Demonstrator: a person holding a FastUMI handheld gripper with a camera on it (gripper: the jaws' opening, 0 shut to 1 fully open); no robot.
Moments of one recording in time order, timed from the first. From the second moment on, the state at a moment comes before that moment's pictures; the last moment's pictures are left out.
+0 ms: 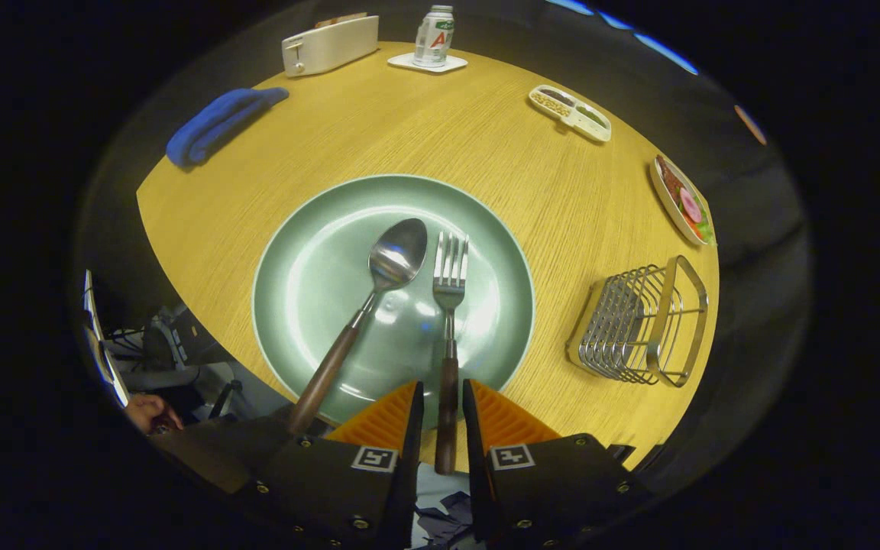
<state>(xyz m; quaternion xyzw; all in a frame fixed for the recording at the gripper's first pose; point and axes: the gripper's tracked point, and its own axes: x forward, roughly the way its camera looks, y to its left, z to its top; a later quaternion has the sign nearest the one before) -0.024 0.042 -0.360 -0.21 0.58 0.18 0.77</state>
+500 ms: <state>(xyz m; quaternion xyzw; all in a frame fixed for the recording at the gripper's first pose) -0.029 0.039 -0.367 -0.19 0.66 0.22 0.70</state>
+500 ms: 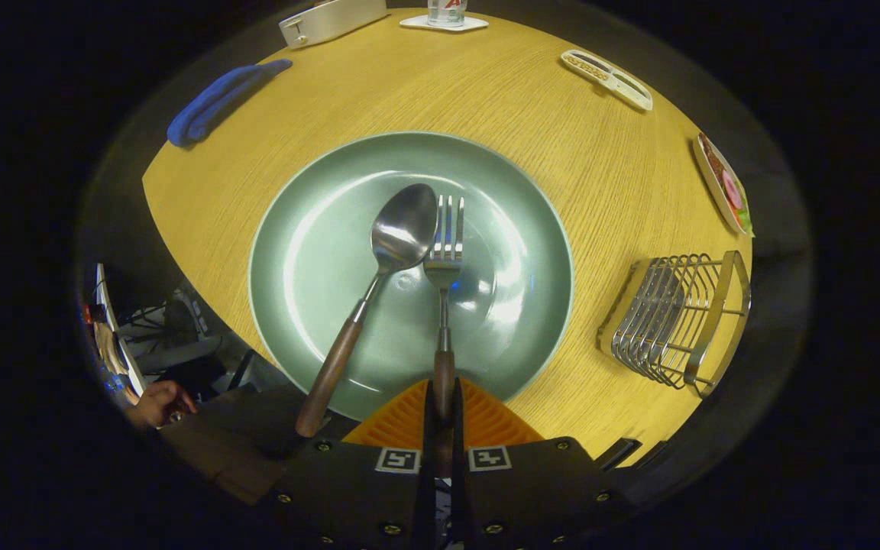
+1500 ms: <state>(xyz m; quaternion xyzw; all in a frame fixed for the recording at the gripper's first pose) -0.015 -0.064 -0.255 -0.25 0.69 0.26 0.63</state>
